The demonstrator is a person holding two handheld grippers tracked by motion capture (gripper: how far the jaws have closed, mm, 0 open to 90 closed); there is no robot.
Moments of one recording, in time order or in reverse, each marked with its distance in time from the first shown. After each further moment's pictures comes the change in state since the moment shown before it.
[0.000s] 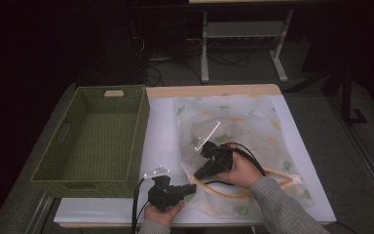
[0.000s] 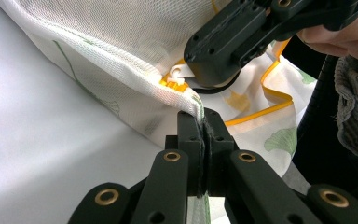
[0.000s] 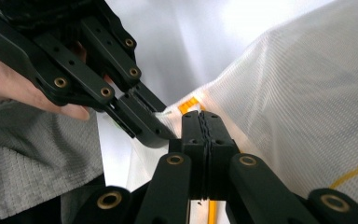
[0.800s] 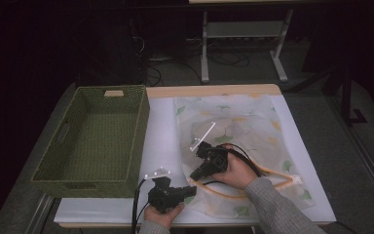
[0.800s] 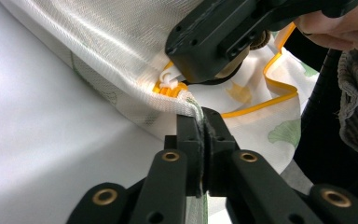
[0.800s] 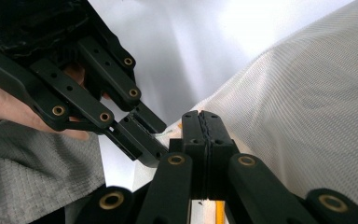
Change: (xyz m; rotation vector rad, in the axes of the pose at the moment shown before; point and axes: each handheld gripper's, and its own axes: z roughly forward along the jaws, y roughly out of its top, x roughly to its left) left arm 0.004 -0.002 0.000 0.023 -0.006 -0.031; right arm 0.001 0.007 0.010 0.017 0.003 0.040
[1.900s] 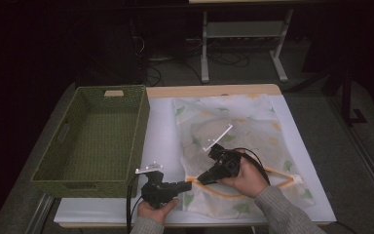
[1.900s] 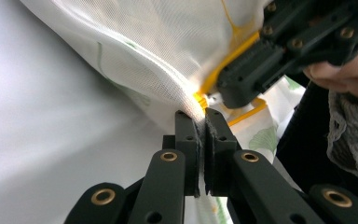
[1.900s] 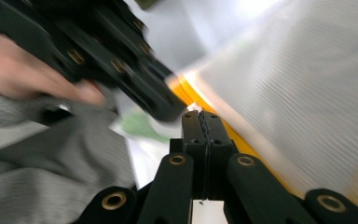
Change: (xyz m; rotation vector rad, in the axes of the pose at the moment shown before) left arm 0.001 0.014 -0.017 -0.029 -0.020 -0.012; right arm 0.007 -0.029 -0.018 -0.083 0.029 0.115
